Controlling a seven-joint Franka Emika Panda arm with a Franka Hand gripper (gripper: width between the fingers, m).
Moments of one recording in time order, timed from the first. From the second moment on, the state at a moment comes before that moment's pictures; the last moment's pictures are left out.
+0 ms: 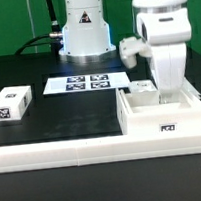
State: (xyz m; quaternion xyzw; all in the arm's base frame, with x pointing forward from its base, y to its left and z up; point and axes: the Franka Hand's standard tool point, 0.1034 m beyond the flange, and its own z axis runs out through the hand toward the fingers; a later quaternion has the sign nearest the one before) arm 0.501 0.110 0.043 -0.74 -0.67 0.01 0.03
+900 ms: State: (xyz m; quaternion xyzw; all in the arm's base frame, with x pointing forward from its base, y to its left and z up) arm 0.481 0.117 0.073 -0.76 -0.65 0.00 0.02
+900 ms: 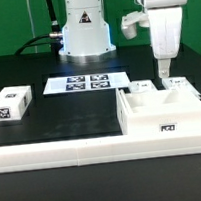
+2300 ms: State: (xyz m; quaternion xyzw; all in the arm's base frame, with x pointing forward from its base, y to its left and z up) arm 0.432 0.169 0.043 -0.76 -0.65 -0.05 0.03
